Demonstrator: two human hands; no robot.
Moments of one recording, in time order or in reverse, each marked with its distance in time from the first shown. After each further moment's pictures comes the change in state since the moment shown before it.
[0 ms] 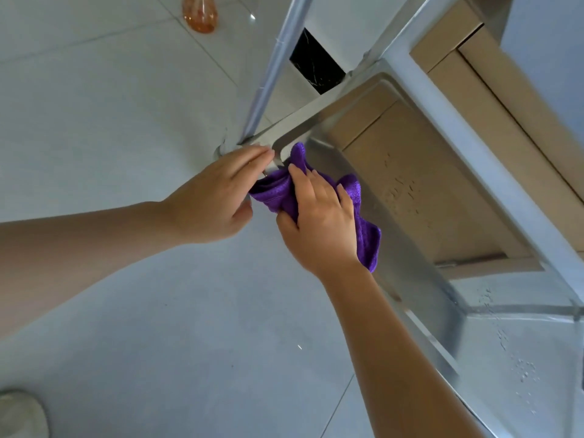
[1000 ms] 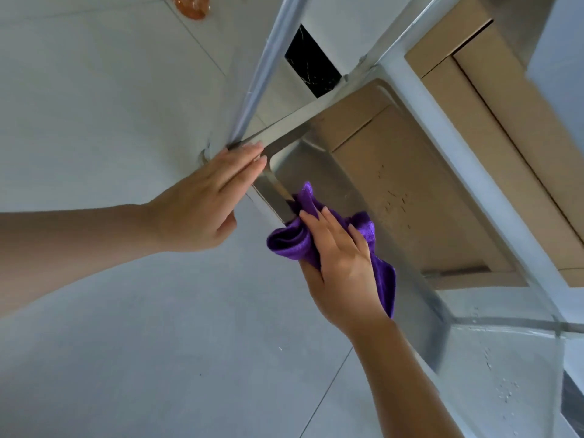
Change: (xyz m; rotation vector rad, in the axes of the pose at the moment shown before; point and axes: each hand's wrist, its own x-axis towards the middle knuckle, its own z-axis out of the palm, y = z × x) left_hand -0.003 0.003 0.019 0.144 -0.040 0.047; right_hand -0.047 0.050 -0.004 0.033 0.046 -0.112
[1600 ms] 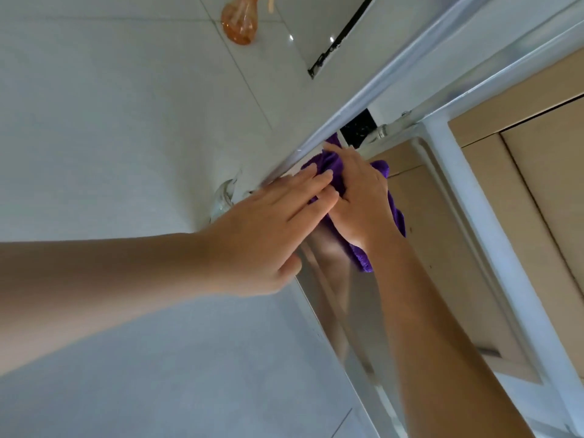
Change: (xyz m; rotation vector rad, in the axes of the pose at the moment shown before) left_hand 0.049 0.013 -0.012 -0.076 0.122 -0.105; right_hand 0.182 0.028 0.004 0.079 -0.102 -0.084
